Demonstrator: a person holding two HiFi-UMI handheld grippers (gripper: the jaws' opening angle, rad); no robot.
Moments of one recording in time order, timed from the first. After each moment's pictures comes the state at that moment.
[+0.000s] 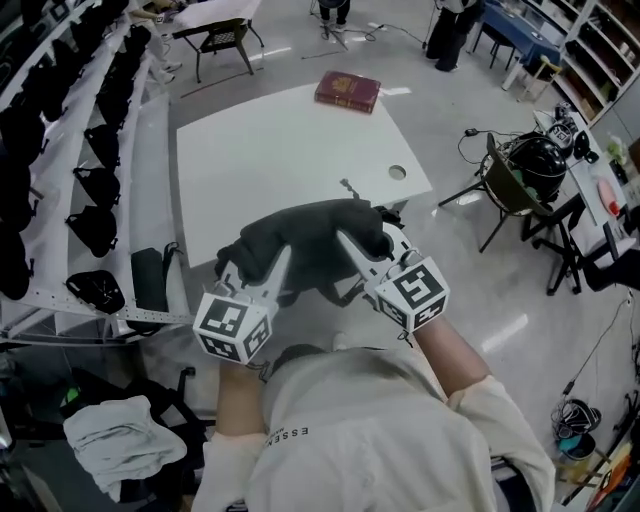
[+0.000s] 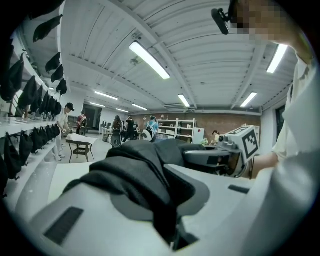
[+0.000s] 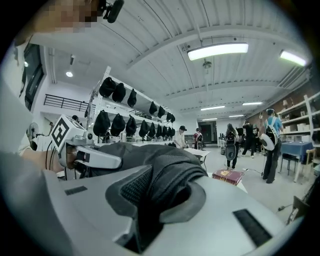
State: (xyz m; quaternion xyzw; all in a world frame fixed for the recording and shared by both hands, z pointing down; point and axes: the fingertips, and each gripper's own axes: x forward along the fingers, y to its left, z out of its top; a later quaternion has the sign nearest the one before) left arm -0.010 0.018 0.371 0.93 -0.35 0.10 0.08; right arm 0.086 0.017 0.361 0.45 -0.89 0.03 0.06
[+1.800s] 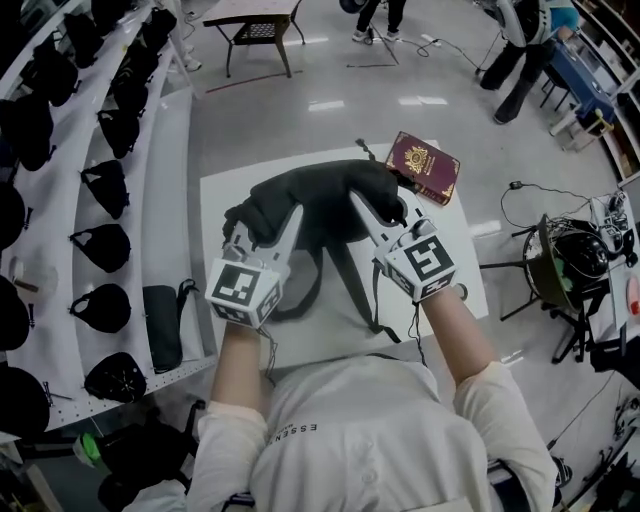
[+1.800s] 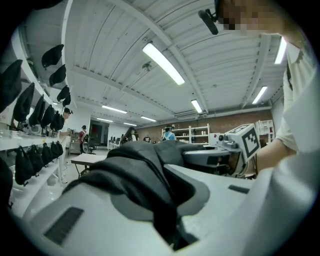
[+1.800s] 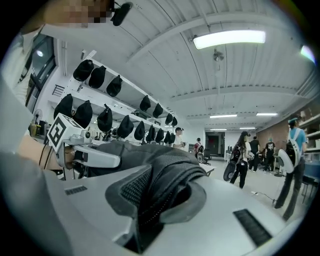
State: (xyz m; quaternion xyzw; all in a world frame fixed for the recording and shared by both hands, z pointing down) left arm -0.061 -0.411 0.351 0.91 -0.40 0.05 0.01; right arm 0.034 -0.421 0.338 0.42 -0.90 -0.05 0.05
